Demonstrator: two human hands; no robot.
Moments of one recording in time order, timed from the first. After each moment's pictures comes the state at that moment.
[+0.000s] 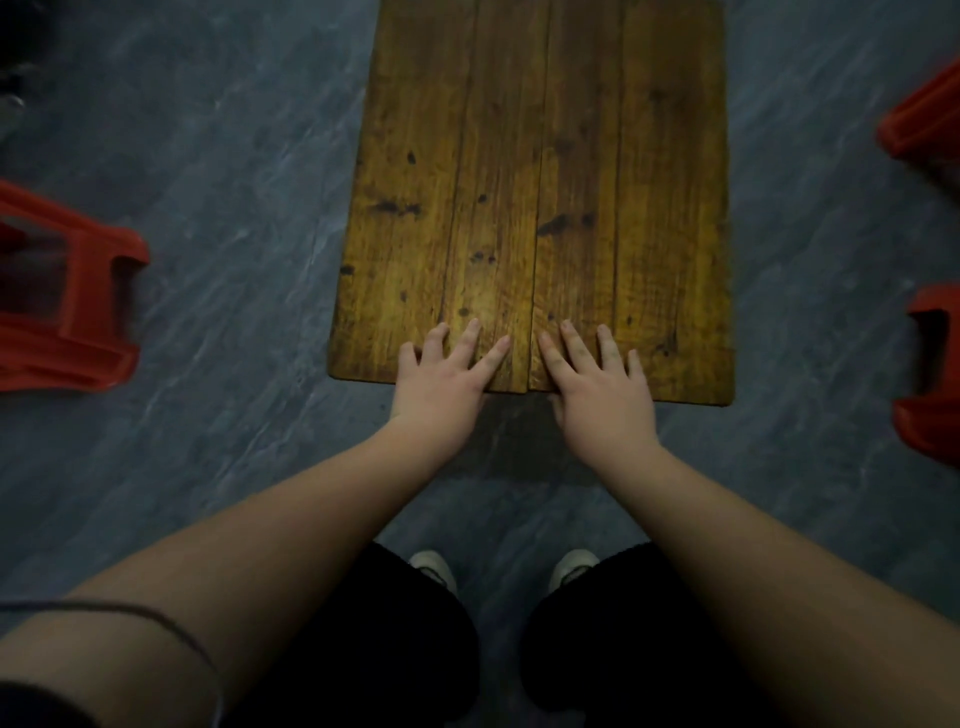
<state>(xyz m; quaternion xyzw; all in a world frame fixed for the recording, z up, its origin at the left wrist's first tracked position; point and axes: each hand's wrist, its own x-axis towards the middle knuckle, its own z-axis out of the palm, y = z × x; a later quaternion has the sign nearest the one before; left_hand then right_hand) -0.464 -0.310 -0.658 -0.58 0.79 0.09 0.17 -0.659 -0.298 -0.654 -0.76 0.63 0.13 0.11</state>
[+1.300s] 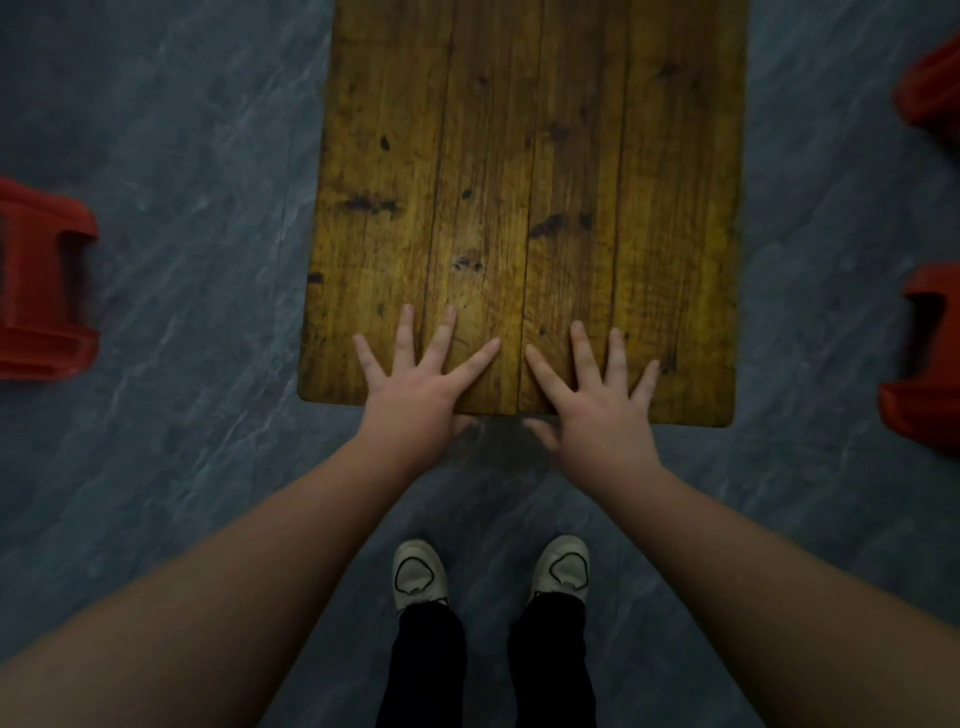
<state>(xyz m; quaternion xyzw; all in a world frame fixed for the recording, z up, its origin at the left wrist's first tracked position) -0.450 -0.329 -0.667 -0.57 0.79 0.16 0.15 -0.664 -0.305 -0.664 -0.75 0.63 0.13 0.13</state>
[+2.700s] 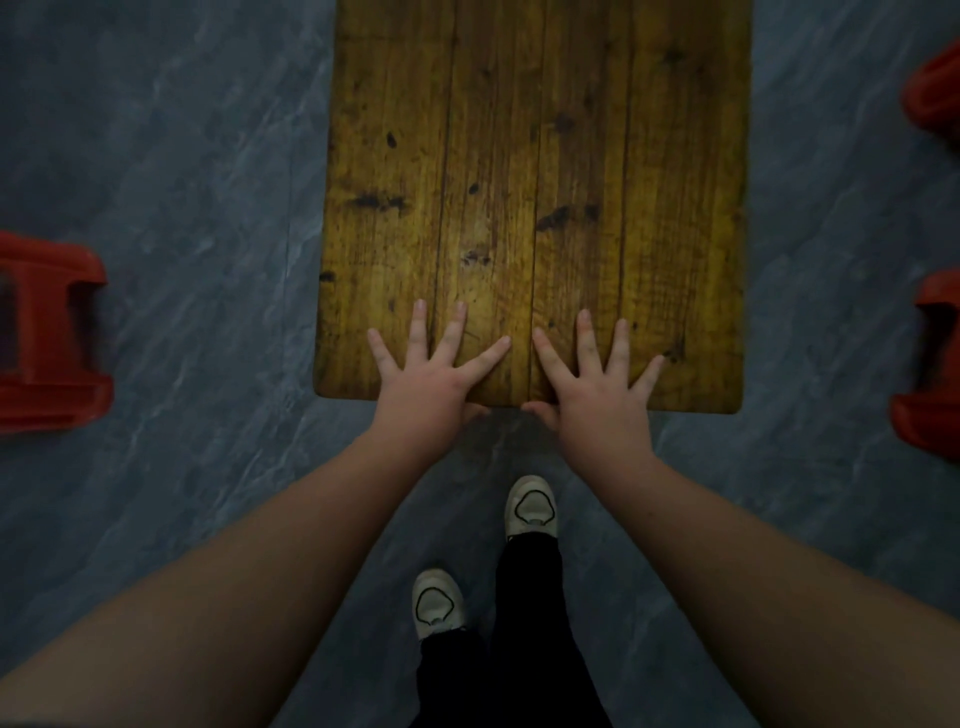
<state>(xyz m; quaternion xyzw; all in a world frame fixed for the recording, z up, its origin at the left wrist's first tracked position) -0.448 -0.415 -0.664 -0.56 0.79 0.16 0.17 -0.646 -0.386 -0.664 -0.71 0.68 0.13 0.14</state>
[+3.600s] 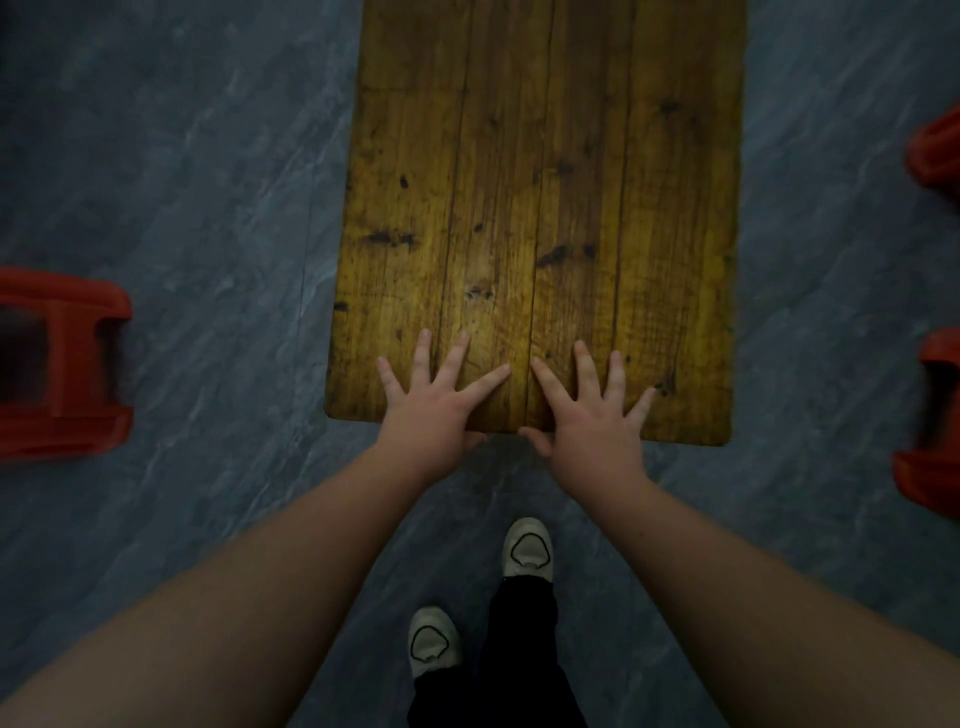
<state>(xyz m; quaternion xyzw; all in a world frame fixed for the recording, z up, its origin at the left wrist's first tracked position) -0.459 -0.473 -0.648 -0.57 0.77 0.21 0.19 -0.656 -0.447 -0.650 -0.69 0.68 0.14 0.20</state>
